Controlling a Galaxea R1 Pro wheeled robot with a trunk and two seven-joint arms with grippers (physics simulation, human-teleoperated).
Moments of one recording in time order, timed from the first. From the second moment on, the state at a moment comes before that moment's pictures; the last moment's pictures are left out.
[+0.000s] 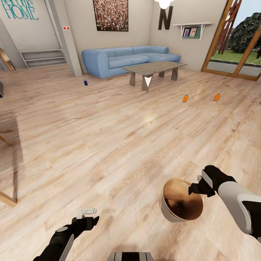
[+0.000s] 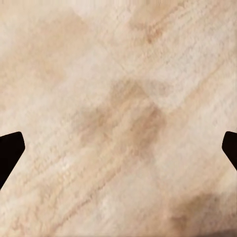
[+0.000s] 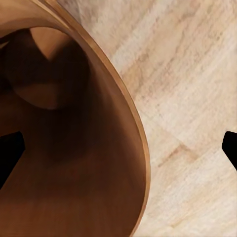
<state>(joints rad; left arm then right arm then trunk) -0.26 0.03 0.00 -1.01 0.08 0.39 -0.13 -1.08 -0.25 -0.03 -0.19 0.07 0.95 0.13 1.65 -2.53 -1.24</state>
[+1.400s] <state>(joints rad) -0.26 0.03 0.00 -1.01 0.08 0.39 -0.13 -1.08 -0.26 -0.01 -0.19 0.12 0.95 0.13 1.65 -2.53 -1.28</state>
